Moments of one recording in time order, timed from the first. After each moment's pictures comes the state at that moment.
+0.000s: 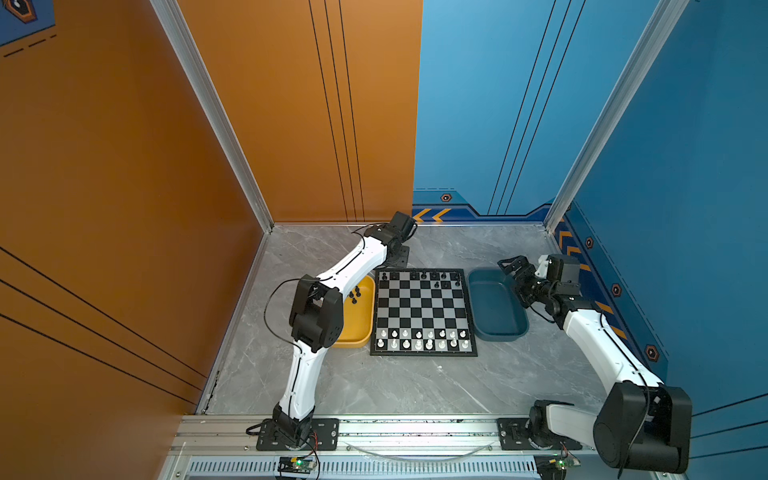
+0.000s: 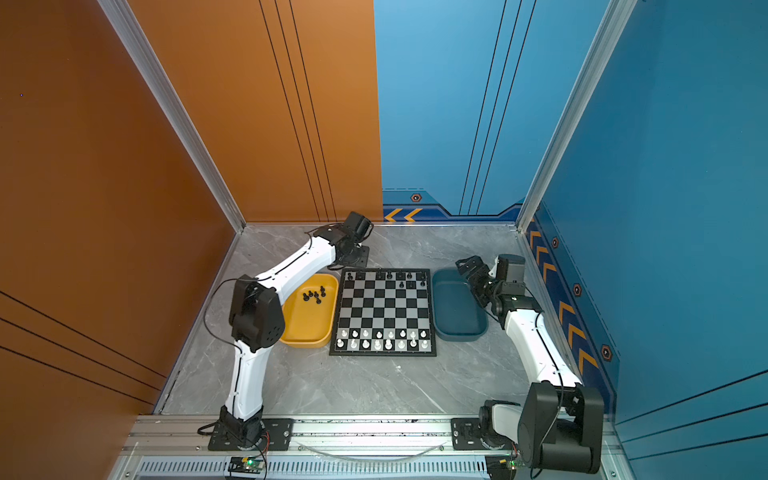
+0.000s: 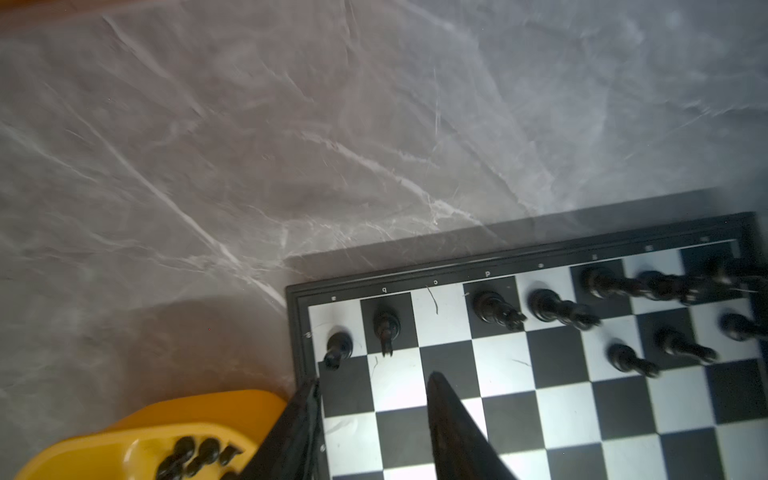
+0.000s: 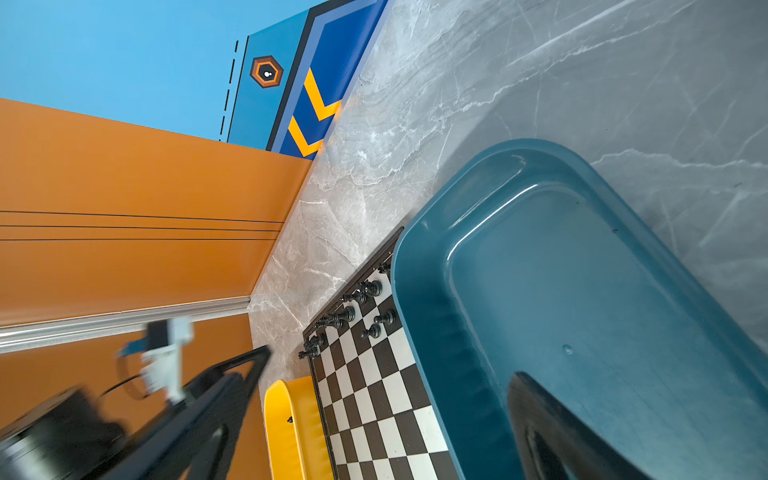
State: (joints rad) left arm -0.53 2.11 1.97 -0.89 -0.24 -0.32; right arm -0.09 1.23 0.83 -0.23 -0.40 0.94
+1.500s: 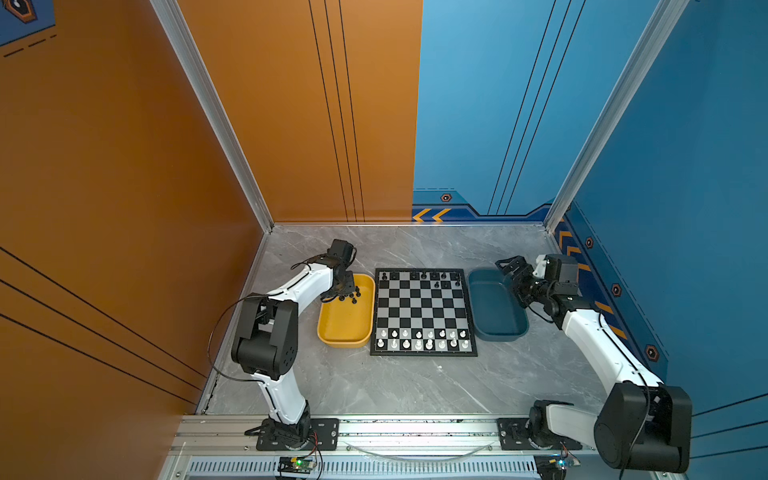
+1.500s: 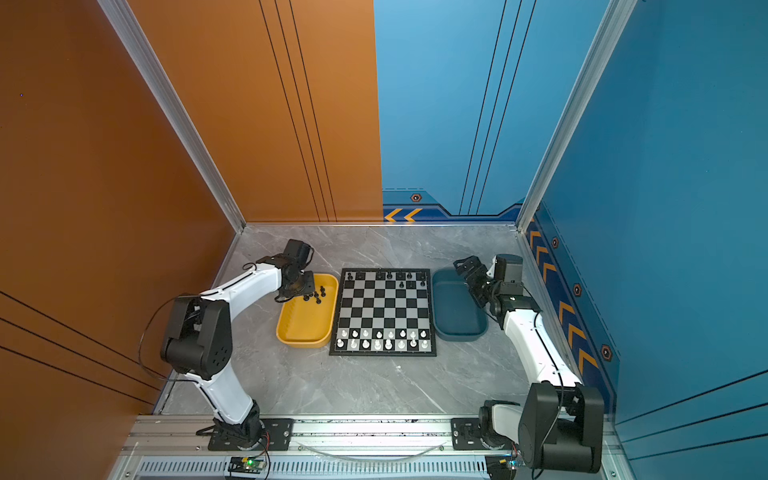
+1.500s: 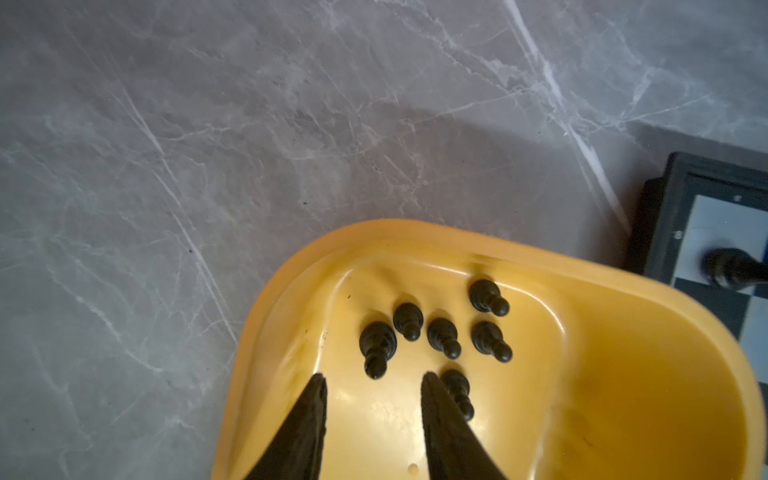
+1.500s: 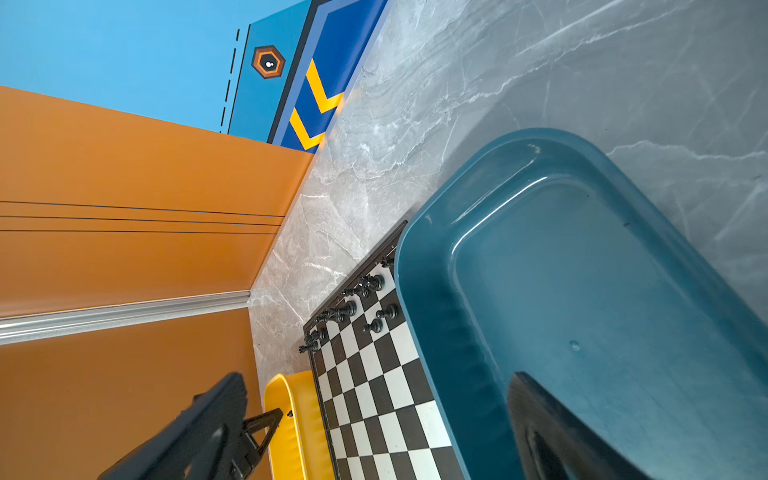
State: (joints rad) left arm -0.24 1.79 1.25 -0.65 -0.19 -0.44; right arm -0.06 1.23 0.83 -0.23 -0.40 0.94
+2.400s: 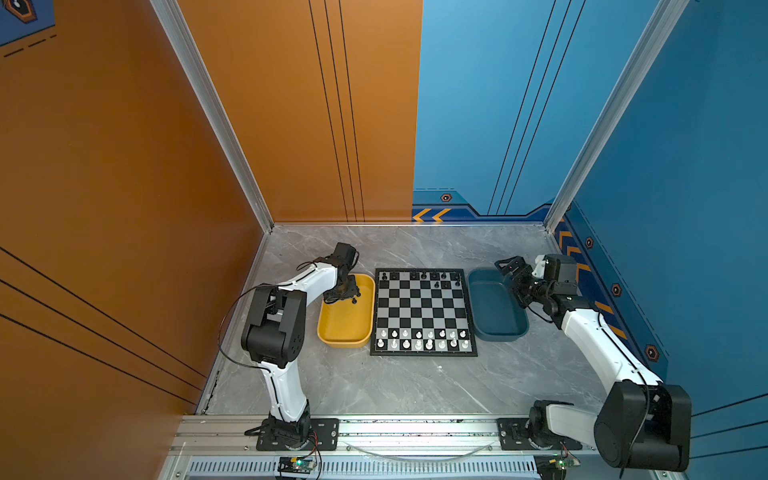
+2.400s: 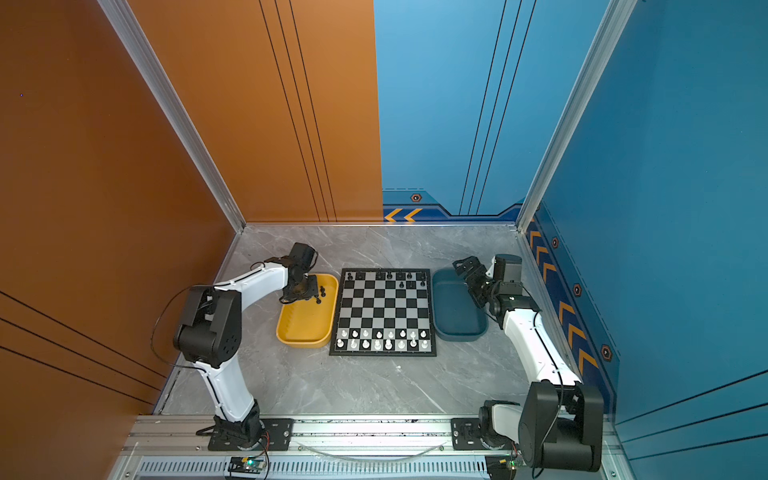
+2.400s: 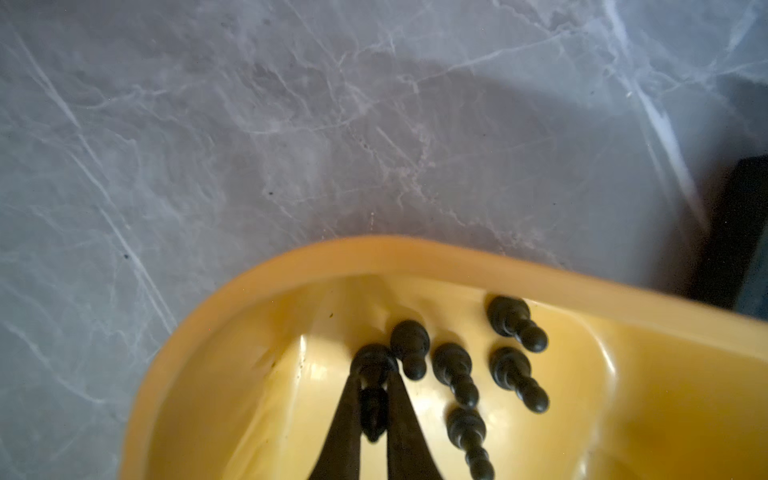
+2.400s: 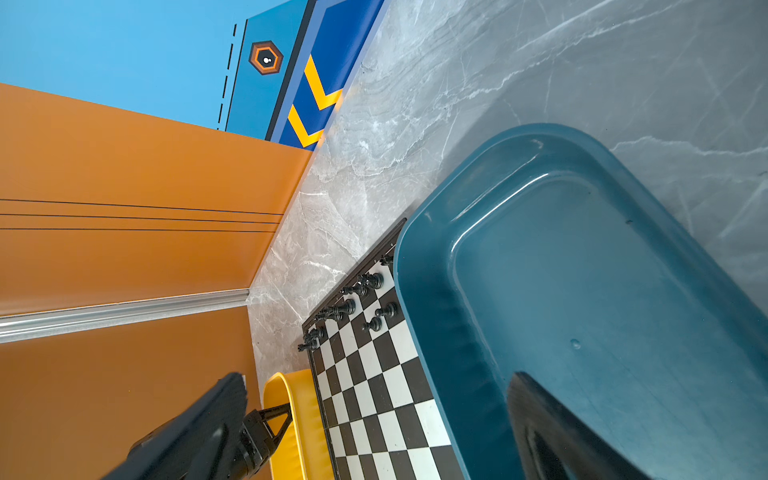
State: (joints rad) left arm -0.23 1.87 1.27 -0.64 -0.17 -0.44; right arm -0.06 1.24 0.83 -0.23 -0.40 0.94
